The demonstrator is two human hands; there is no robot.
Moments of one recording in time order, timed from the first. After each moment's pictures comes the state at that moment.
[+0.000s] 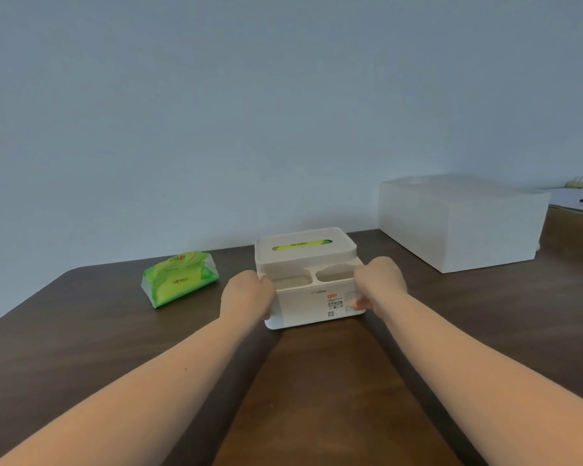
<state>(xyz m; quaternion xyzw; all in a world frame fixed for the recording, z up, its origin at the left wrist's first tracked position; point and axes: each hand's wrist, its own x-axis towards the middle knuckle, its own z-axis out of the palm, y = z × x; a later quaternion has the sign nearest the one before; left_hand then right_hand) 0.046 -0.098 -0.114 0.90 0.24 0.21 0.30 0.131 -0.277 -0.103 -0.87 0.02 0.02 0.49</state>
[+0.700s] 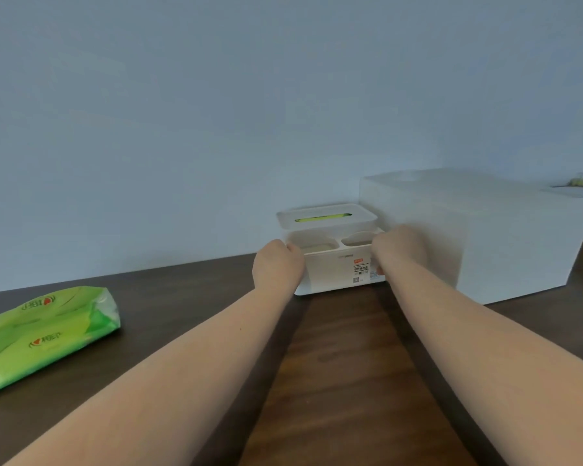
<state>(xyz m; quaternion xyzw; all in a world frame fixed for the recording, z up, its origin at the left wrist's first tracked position) 0.285 -0.139 -0.127 0.88 0.22 0.25 0.35 0.358 -0.298 -0.113 -0.89 0.10 -0.09 0.44</state>
